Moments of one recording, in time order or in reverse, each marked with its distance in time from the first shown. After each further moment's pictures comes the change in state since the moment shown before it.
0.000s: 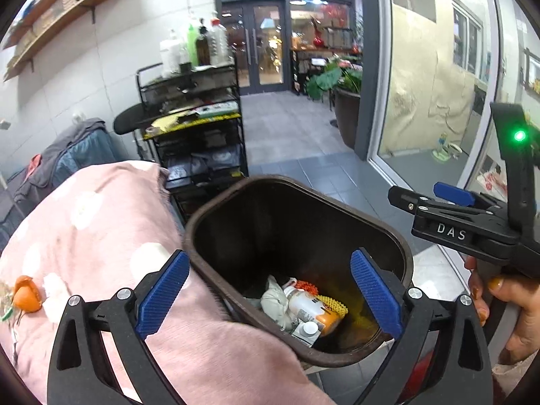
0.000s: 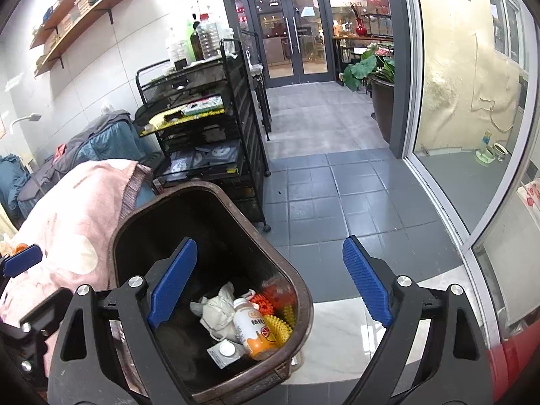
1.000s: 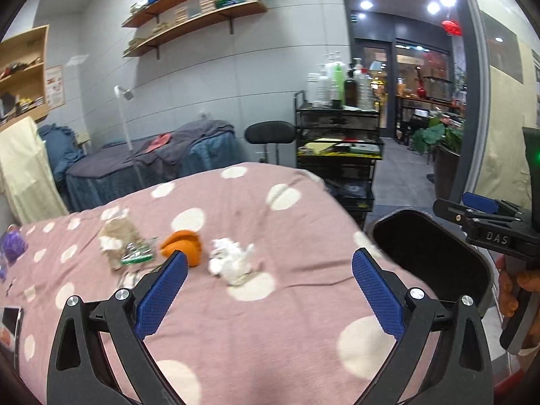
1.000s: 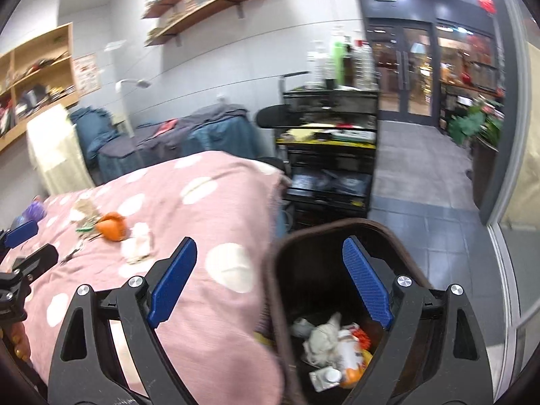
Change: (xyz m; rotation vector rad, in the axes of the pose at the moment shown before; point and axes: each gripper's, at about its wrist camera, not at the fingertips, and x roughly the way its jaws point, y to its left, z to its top) left arm -0.133 0.149 -0.064 -0.242 -0.145 0.399; right arm -0.038 0.179 0.001 -0.305 -0.069 0.393
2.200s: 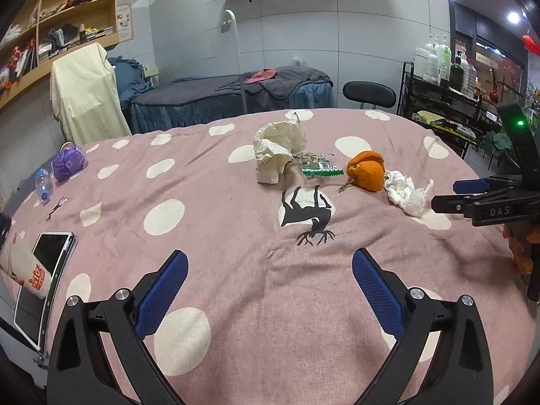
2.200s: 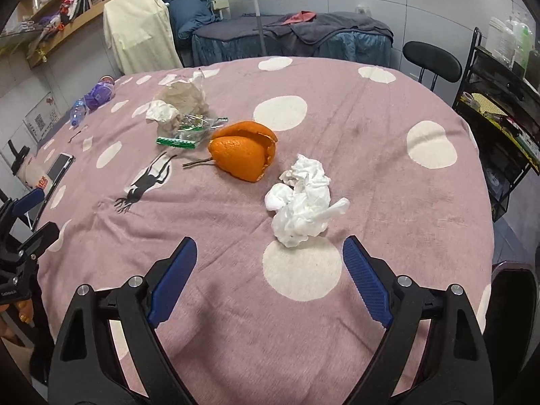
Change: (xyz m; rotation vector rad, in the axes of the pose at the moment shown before) left arm -0.004 0.195 -0.074 -0.178 0.193 0.212; right arm 0.154 0.226 -0.011 -0.327 0.457 0.316
